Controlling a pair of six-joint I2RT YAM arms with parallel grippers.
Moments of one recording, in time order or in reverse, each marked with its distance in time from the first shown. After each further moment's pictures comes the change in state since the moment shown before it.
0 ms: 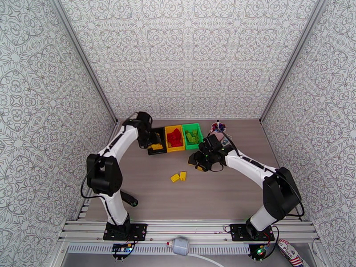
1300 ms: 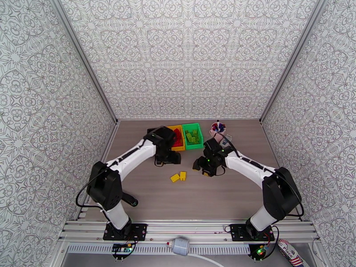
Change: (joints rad) left arm -0.447 -0.178 -0.340 0.040 -0.058 -0.025; right arm 0.000 -0.008 -0.075 -0.132 0.145 -0.019
